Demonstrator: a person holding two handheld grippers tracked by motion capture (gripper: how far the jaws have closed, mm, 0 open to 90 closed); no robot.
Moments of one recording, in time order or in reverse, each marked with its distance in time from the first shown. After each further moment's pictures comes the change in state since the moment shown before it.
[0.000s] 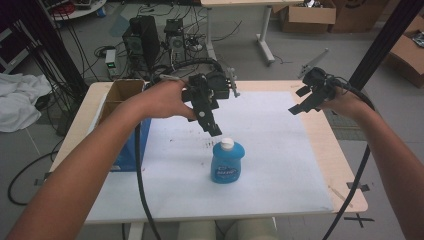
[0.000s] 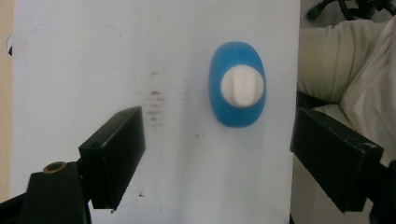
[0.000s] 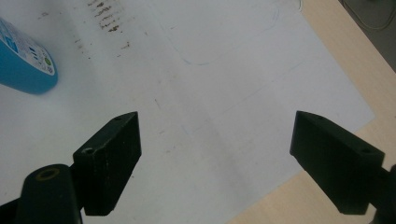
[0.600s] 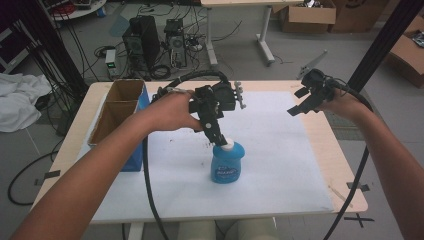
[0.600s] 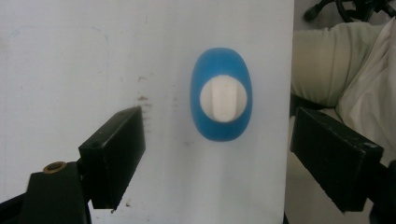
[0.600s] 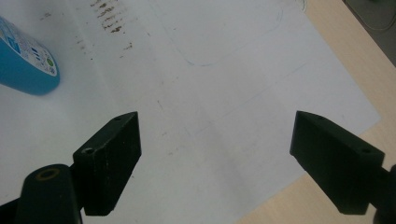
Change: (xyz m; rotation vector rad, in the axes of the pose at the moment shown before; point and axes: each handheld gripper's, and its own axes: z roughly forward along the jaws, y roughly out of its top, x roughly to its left) left arm -0.015 0.006 0.020 0.005 -0.005 0.001; right arm 0.003 0.000 0.005 -0.004 0.010 0.002
